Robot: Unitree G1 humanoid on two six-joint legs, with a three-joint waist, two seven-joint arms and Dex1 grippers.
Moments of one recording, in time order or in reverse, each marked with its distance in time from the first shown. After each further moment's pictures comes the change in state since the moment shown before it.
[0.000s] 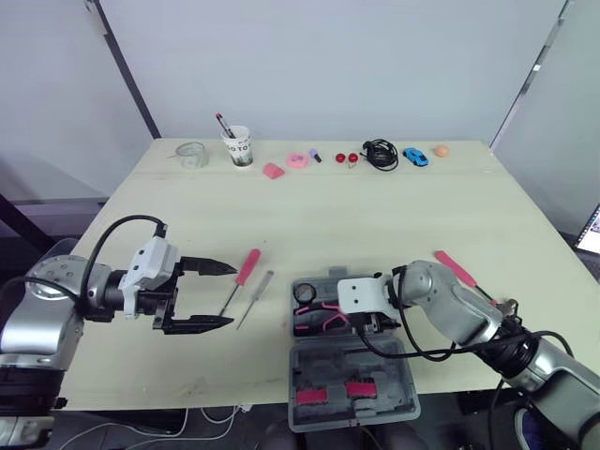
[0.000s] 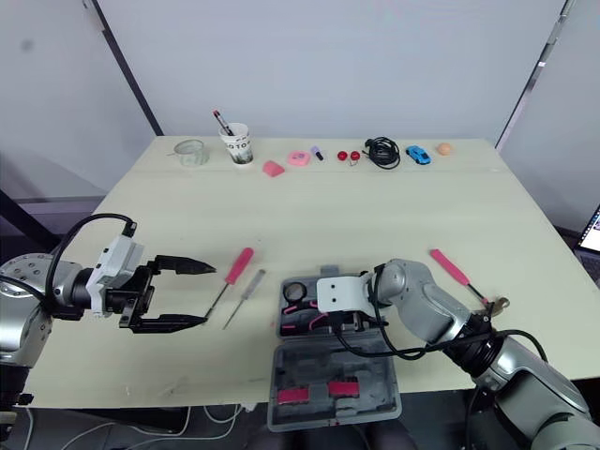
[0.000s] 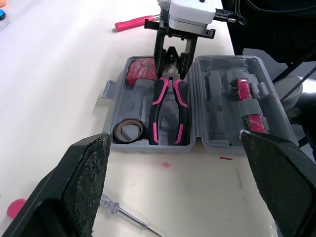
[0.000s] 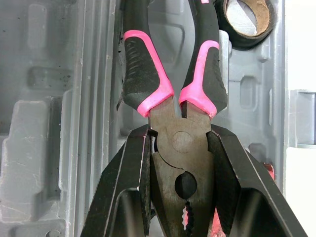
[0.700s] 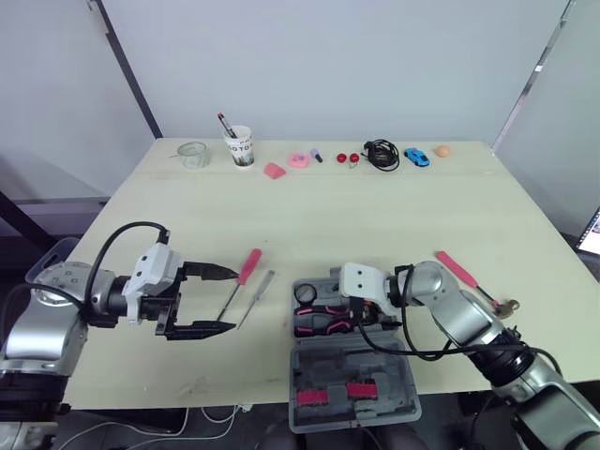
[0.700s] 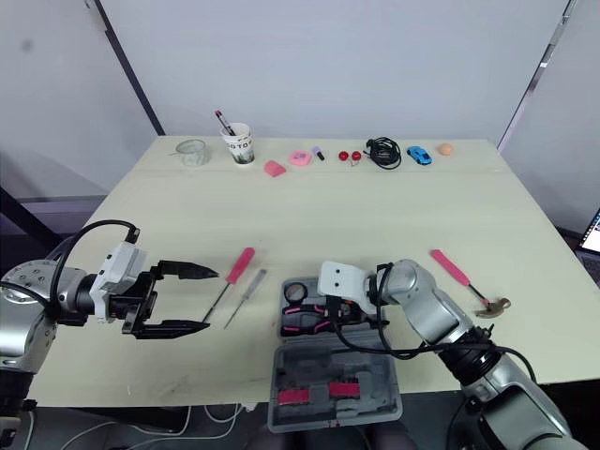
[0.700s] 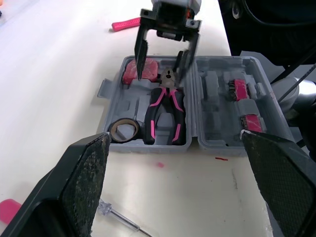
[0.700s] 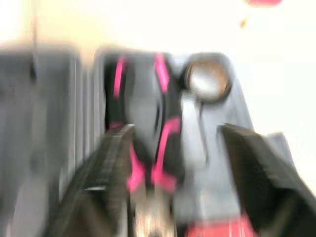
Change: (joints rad) left arm 0.022 -0.028 -0.004 0.000 0.001 -0.022 0.001; right arm 0.145 0.167 -0.265 0.094 0.216 -0.210 -0.041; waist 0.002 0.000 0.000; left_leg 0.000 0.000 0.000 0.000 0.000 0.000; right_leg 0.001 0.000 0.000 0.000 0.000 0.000
